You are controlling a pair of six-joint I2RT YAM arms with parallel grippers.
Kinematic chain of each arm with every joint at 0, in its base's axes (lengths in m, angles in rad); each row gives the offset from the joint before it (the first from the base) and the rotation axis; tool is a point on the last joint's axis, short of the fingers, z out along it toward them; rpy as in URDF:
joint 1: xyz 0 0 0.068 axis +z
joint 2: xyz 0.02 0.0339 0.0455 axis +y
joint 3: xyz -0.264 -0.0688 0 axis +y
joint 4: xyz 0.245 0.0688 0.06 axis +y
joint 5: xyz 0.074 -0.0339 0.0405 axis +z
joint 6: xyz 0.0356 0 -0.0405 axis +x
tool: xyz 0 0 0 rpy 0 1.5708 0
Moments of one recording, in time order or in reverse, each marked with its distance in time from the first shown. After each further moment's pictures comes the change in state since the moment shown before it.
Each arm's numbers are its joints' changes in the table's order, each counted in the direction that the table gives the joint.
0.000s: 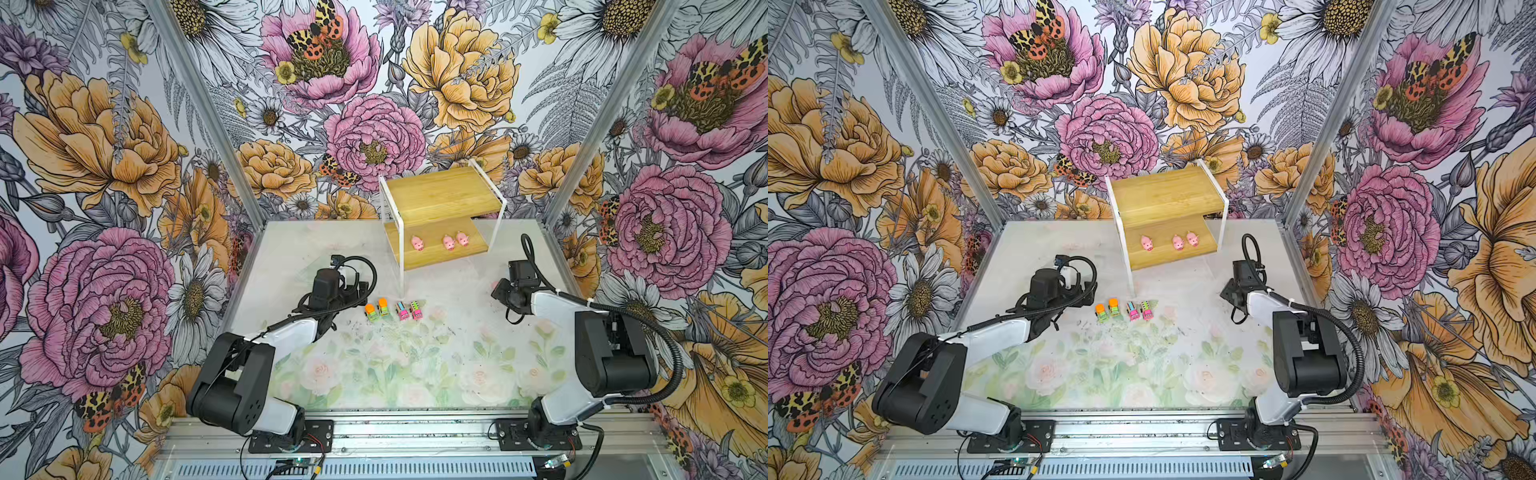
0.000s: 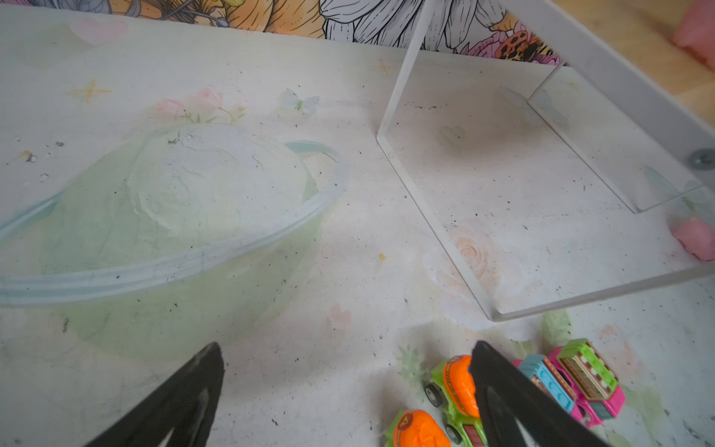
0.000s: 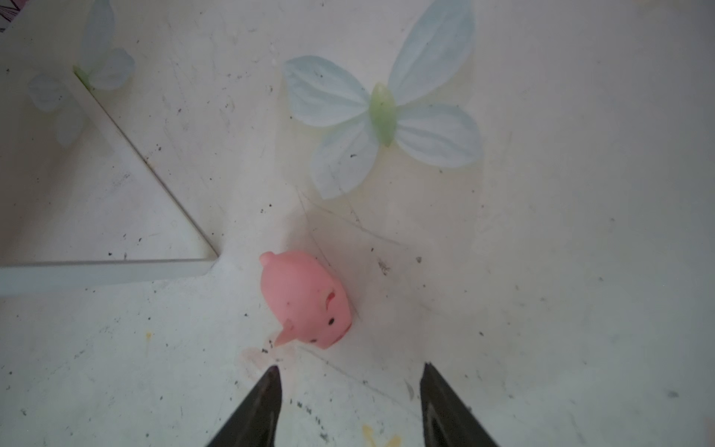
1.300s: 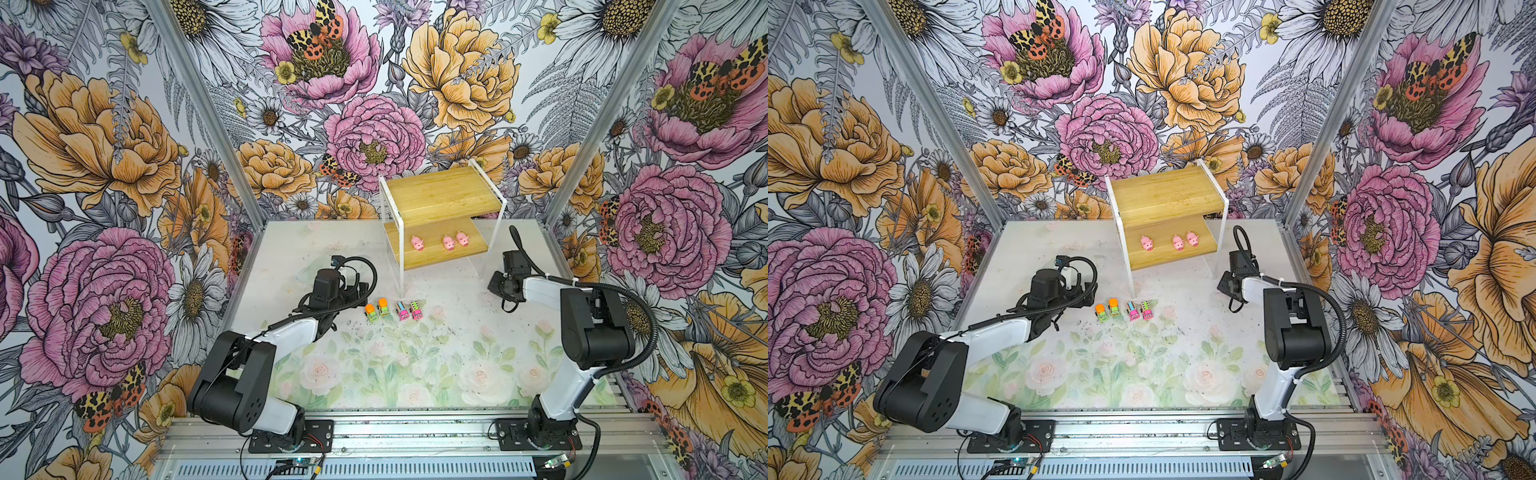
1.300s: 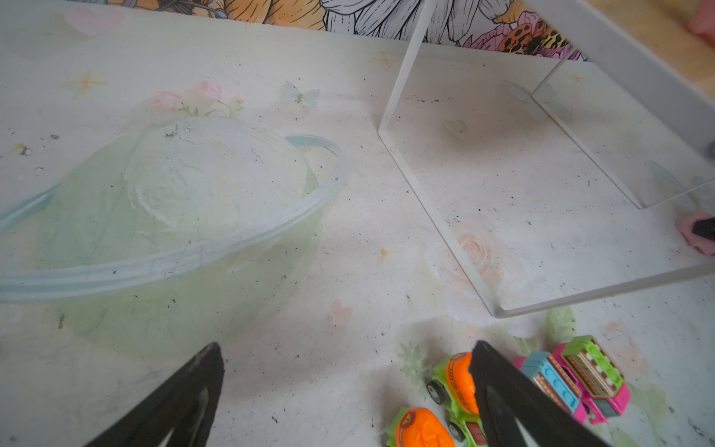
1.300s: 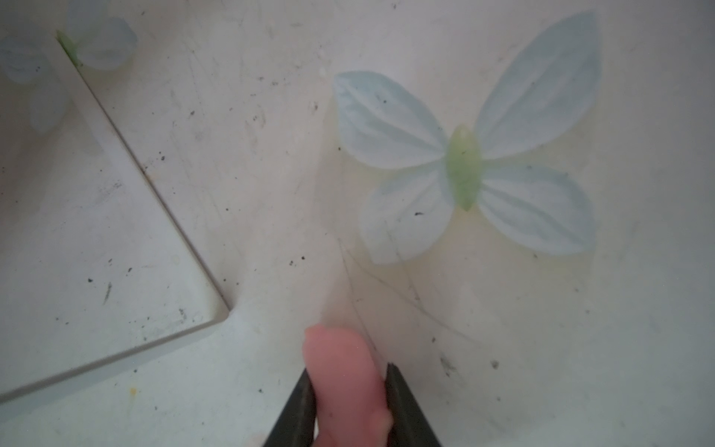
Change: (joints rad) left arm 0.000 0.009 0.000 0.003 0.000 0.000; right arm -0.012 0.173 -0.141 -0.004 0.037 -0.116
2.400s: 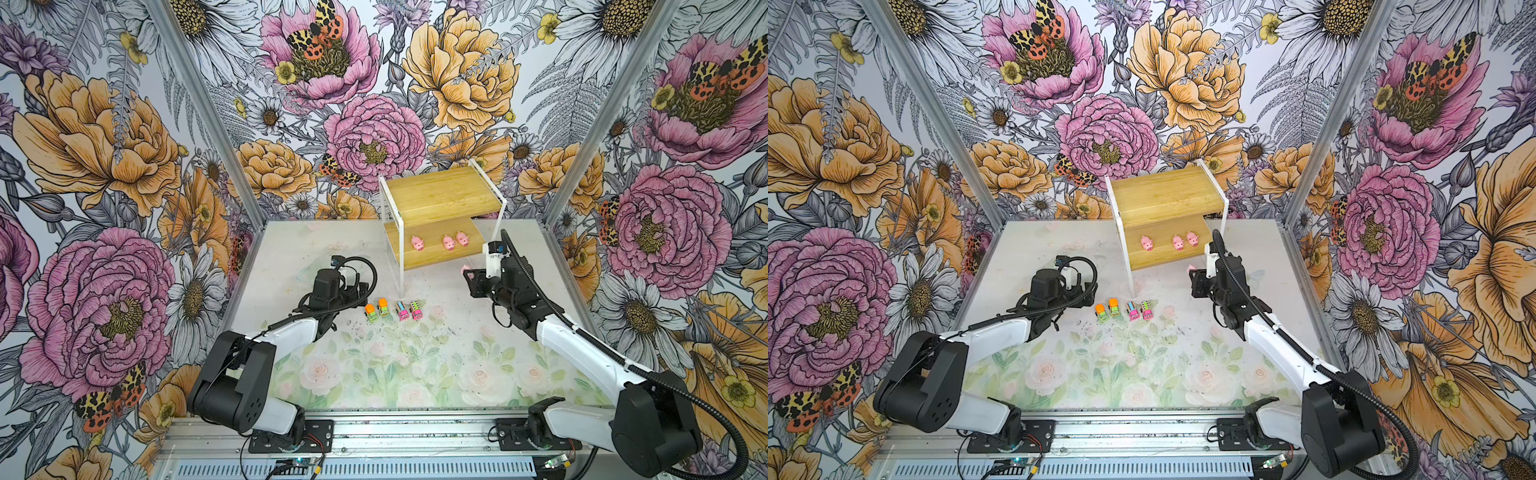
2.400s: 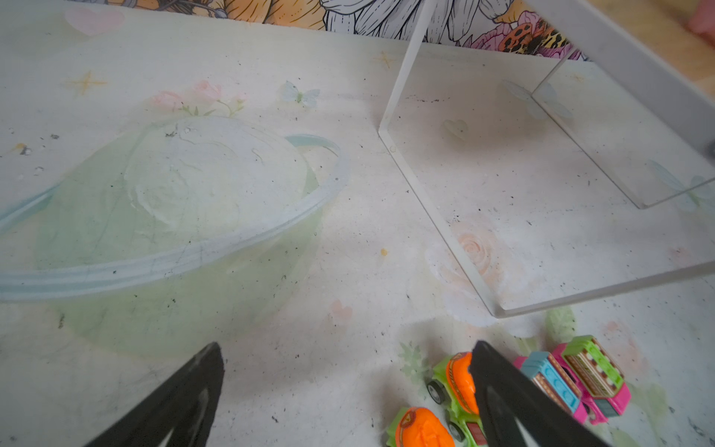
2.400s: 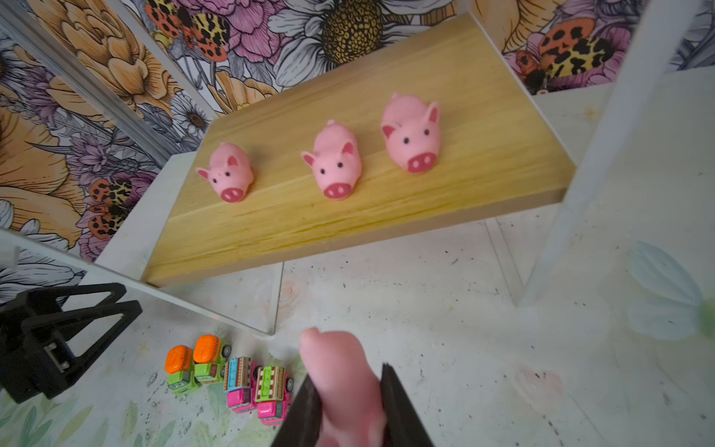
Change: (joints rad) left arm 0.000 0.000 0.000 0.000 0.000 0.000; right arm 0.301 -0.576 0.224 -0.185 0.195 -0.188
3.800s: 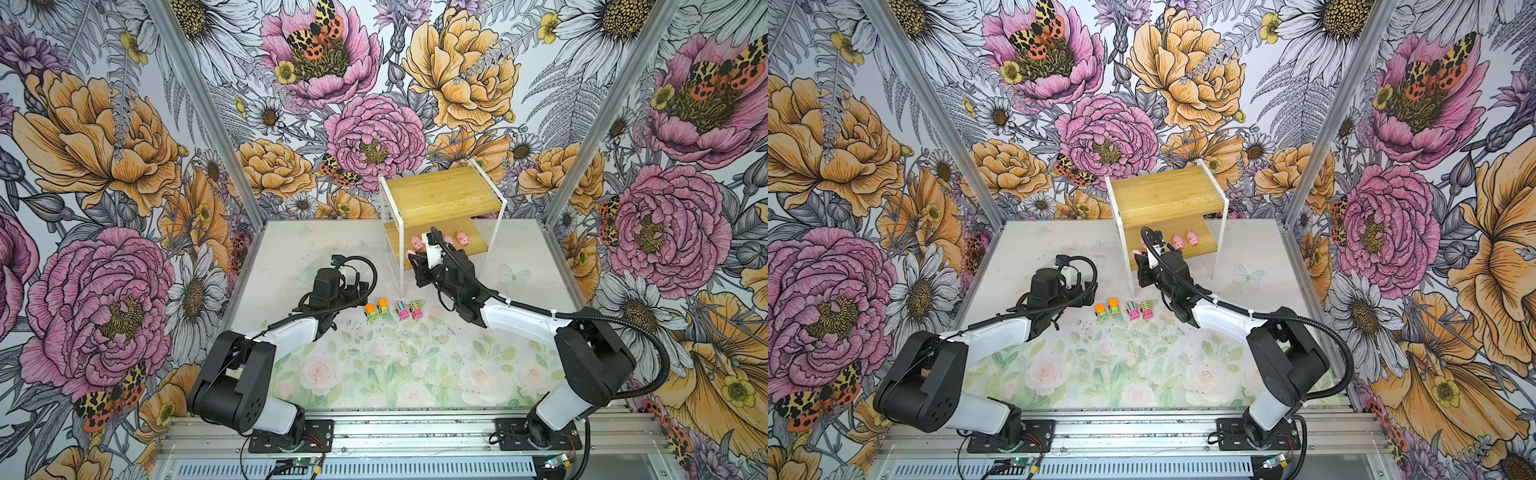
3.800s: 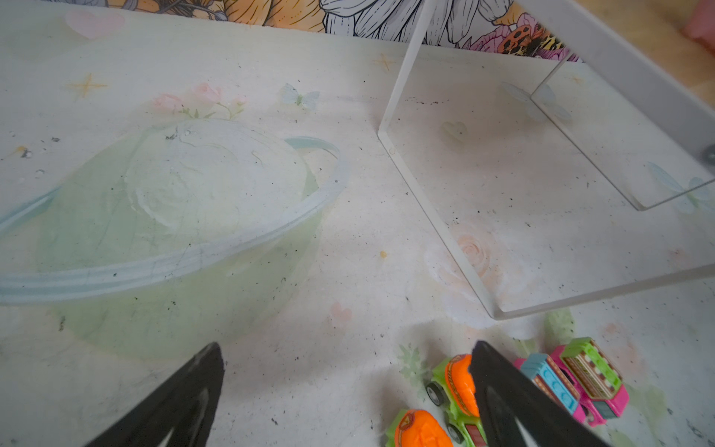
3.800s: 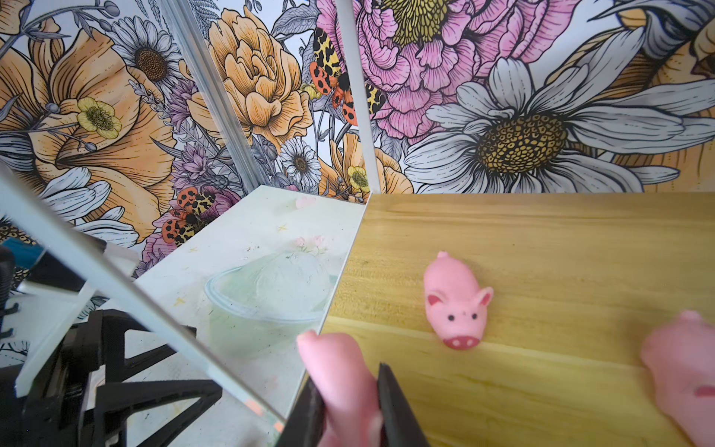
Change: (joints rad) left arm 0.000 0.000 -0.005 0.003 0.000 0.000; right arm 0.314 0.412 -0.203 -0.444 -0.180 -0.123
